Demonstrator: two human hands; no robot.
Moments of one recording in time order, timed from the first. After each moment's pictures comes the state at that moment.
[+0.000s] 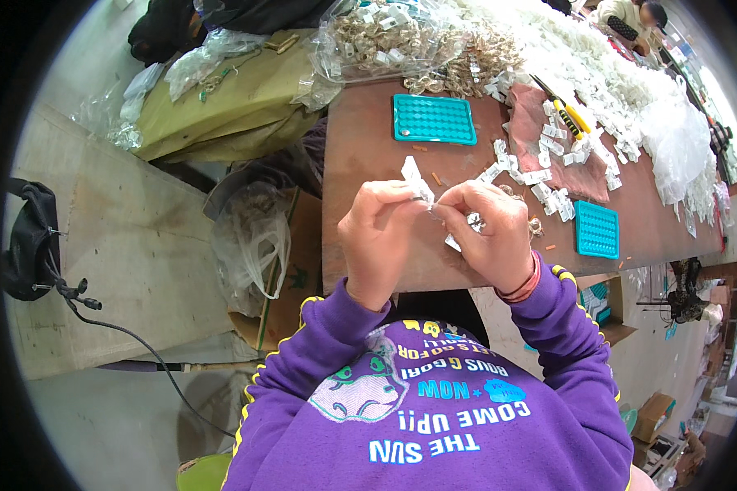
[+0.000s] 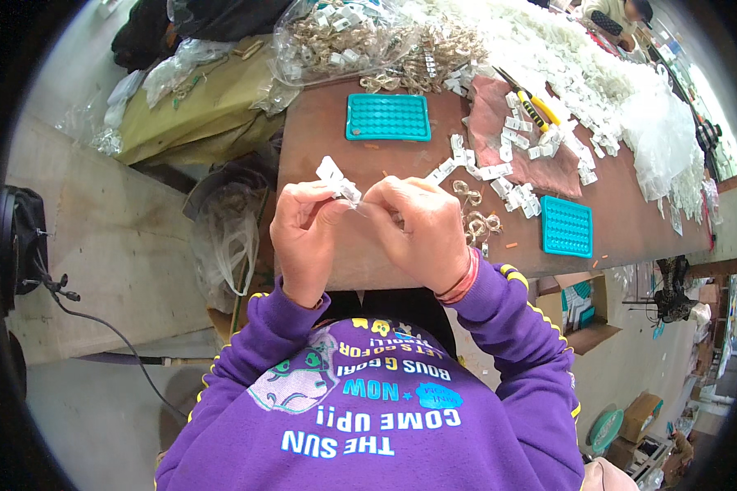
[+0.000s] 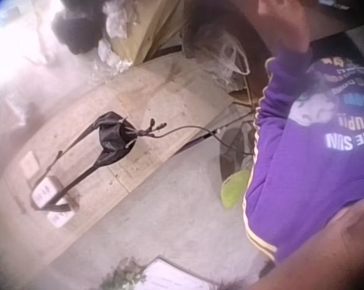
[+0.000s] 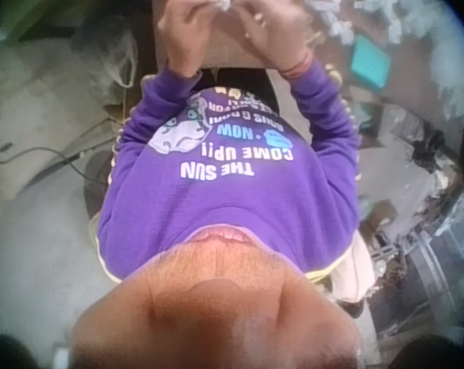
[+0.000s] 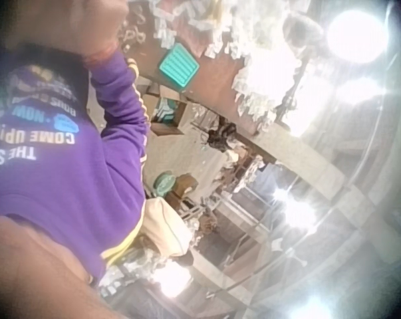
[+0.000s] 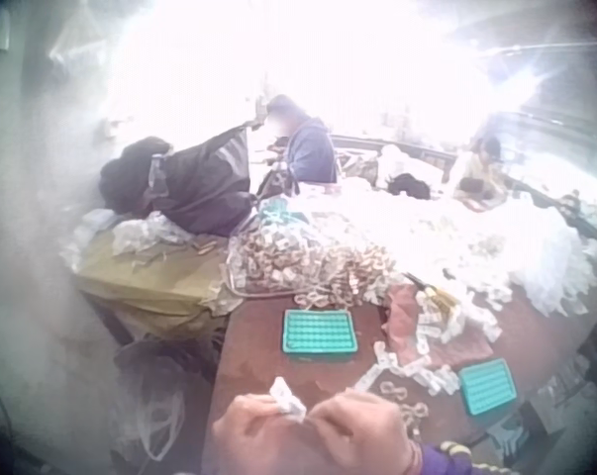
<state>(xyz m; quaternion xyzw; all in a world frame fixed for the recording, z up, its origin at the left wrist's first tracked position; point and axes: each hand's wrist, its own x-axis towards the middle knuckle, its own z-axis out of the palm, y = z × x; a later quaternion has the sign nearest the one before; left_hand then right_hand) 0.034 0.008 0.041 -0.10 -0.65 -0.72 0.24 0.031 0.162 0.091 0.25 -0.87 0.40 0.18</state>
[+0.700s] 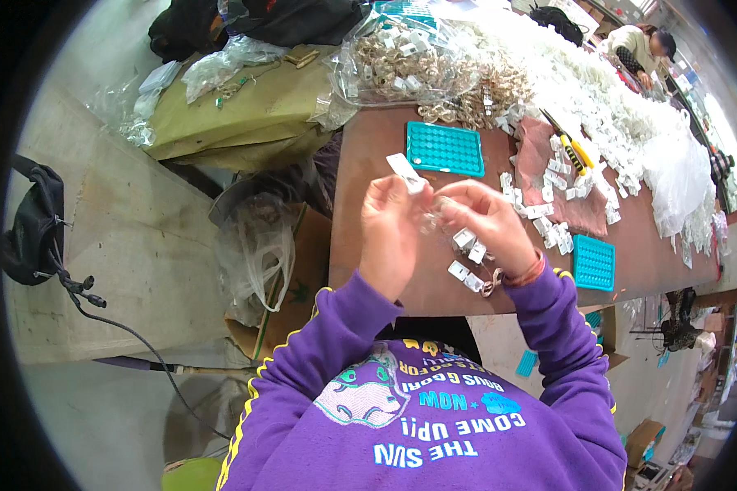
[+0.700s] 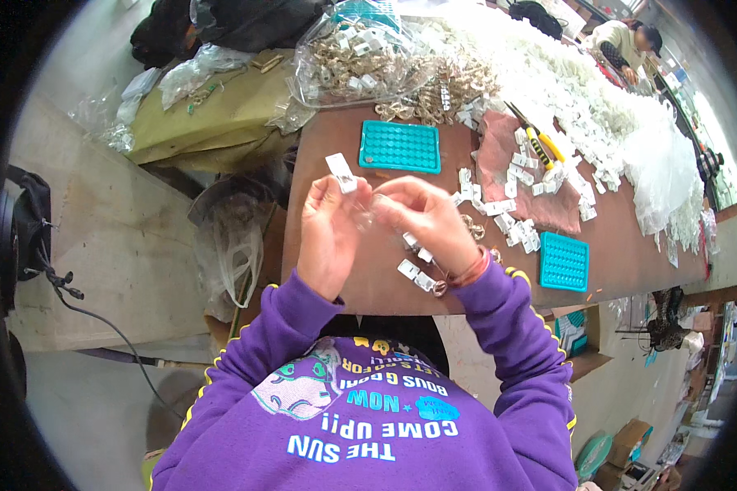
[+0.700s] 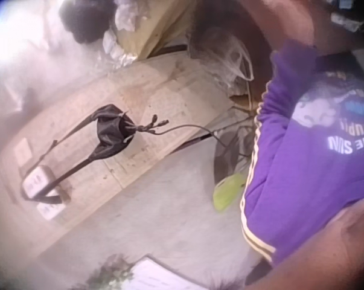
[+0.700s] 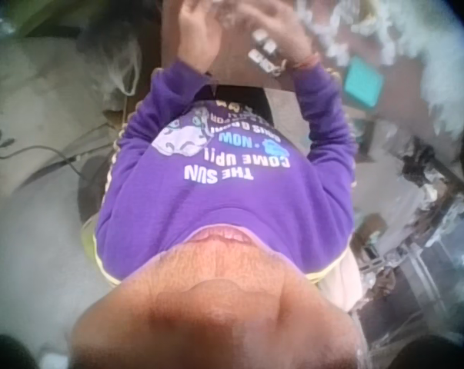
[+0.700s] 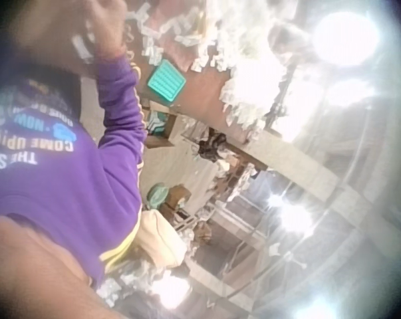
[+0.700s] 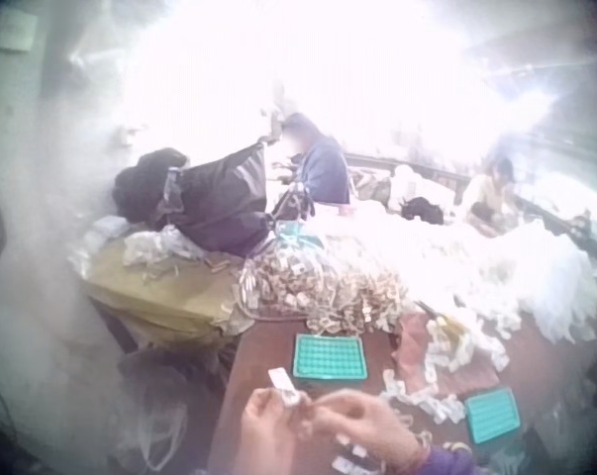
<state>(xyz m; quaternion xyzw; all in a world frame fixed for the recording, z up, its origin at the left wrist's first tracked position) -0.008 0.018 0.033 0.03 -0.24 -0.97 0.02 -0.019 0.173 0.068 0.11 -0.69 0.71 -0.13</state>
